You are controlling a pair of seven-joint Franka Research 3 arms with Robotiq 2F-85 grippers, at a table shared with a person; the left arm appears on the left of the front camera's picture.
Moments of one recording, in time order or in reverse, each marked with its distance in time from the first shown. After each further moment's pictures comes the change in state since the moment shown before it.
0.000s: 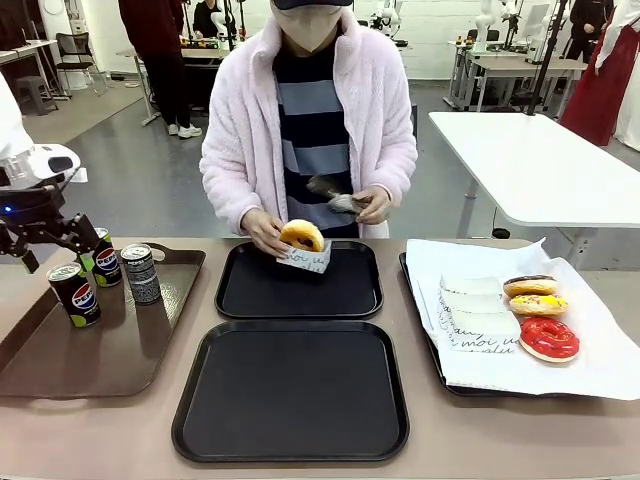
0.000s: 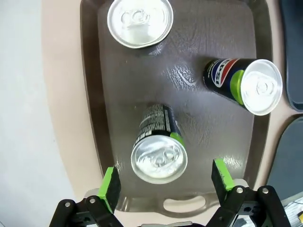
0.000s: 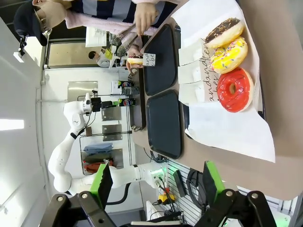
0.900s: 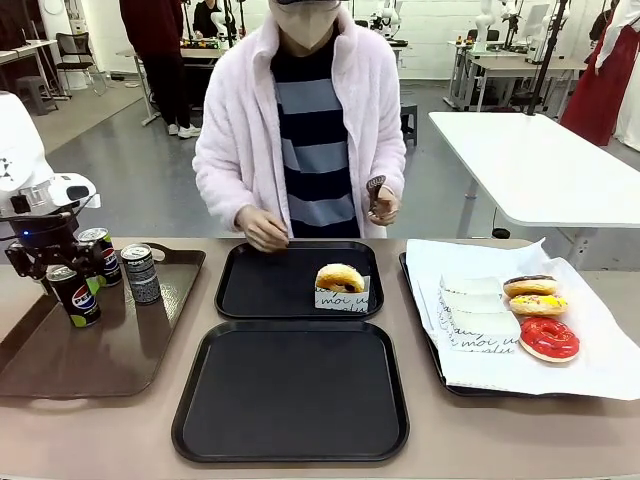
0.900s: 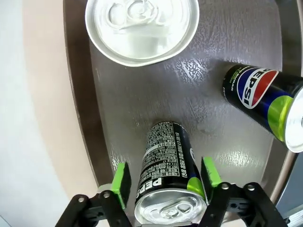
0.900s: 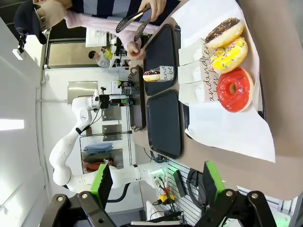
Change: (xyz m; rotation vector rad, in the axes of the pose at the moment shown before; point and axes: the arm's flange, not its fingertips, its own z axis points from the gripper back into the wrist) left arm 0.015 0.007 -0.048 0.013 0.046 -0.011; right arm 0.000 0.000 0.000 0.000 0.000 0.000
